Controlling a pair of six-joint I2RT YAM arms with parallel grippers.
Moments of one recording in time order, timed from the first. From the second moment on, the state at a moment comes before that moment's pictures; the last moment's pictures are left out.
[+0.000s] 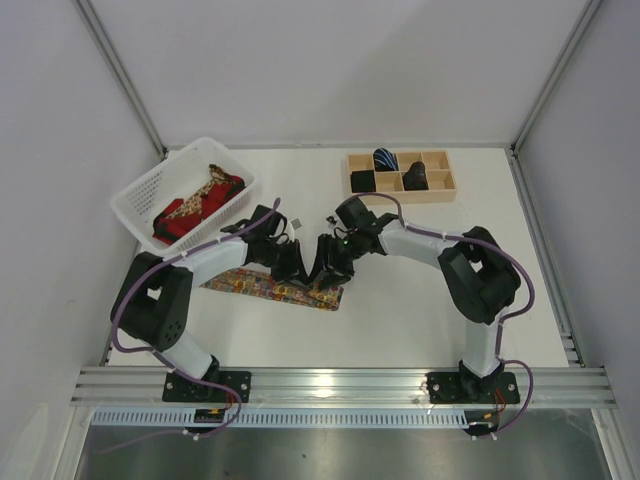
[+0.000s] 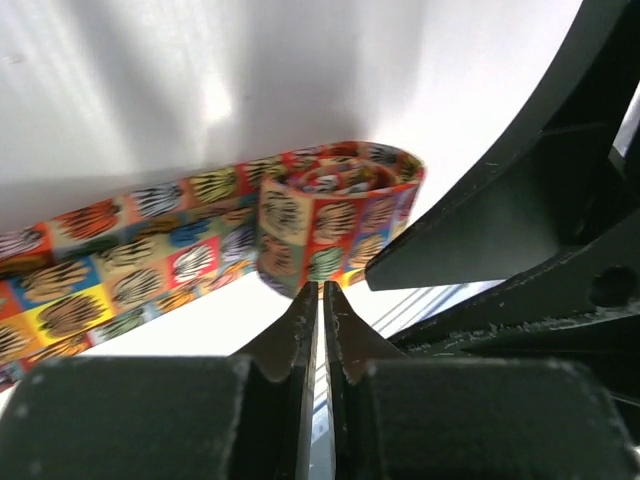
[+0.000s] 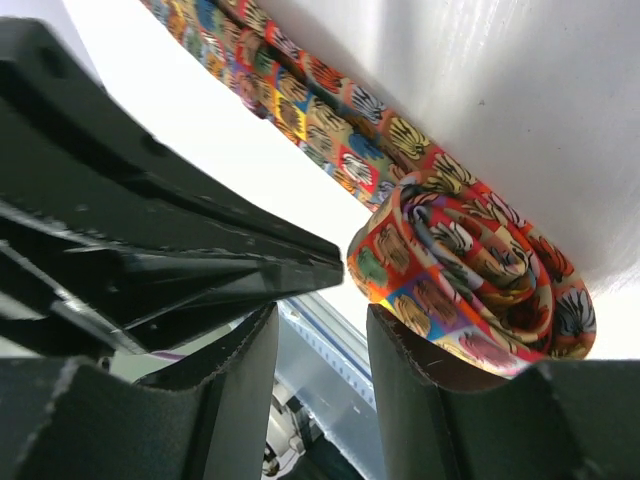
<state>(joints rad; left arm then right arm) -0.44 1.60 0.91 -0.47 0.56 -0.53 0.70 1.91 1.27 -0.40 -0.68 0.81</state>
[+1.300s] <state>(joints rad) -0.43 1.72 0.90 -0.34 0.68 -0.60 0.57 1.83 0.89 -0.13 -0.78 0.84</state>
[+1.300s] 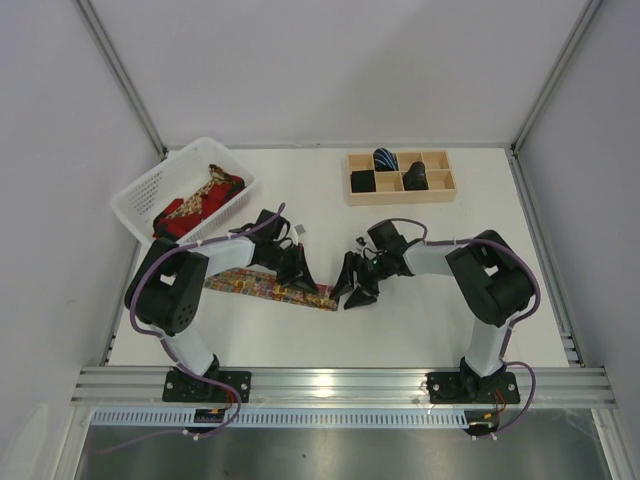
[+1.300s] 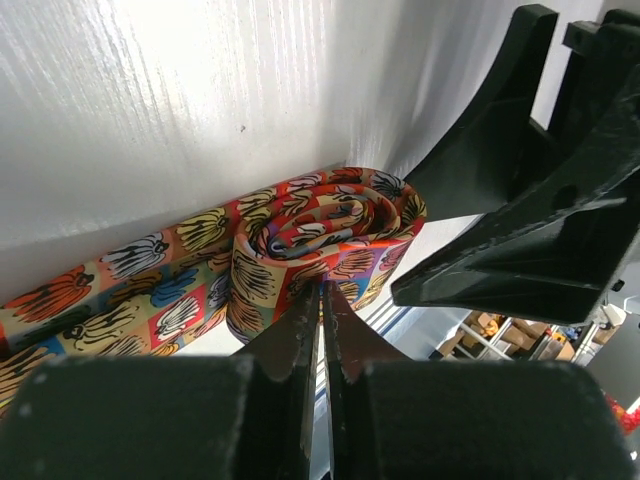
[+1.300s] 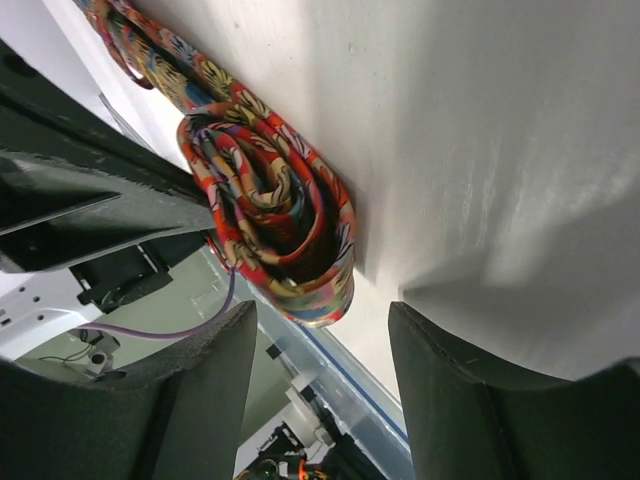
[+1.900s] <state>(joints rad) -0.42 1.74 0.89 -0.33 0.68 -0.59 0.59 1.90 0.94 -0.06 -0.79 0.84</state>
